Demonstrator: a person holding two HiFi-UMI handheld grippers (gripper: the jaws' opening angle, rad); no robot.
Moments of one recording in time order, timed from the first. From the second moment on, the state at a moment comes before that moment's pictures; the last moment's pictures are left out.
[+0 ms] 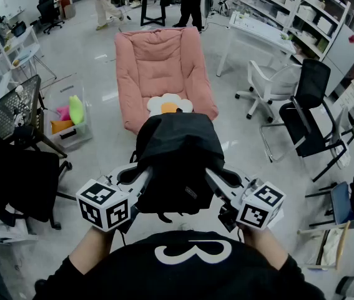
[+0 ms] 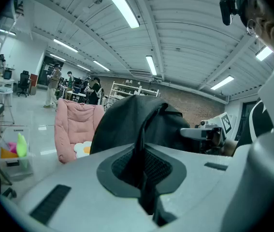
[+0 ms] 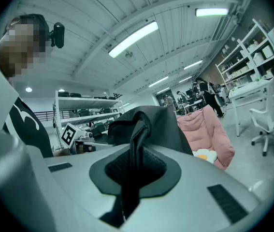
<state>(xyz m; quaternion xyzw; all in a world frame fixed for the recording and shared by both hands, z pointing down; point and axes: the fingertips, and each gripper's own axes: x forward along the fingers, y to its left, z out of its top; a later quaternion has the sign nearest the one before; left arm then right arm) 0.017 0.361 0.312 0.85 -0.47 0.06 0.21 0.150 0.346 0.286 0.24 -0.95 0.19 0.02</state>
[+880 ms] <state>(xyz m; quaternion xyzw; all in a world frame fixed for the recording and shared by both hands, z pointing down) -0.018 0.353 0.347 0.86 -0.45 0.08 0.22 0.117 0.339 0.322 0.26 -0.94 0.22 0.03</state>
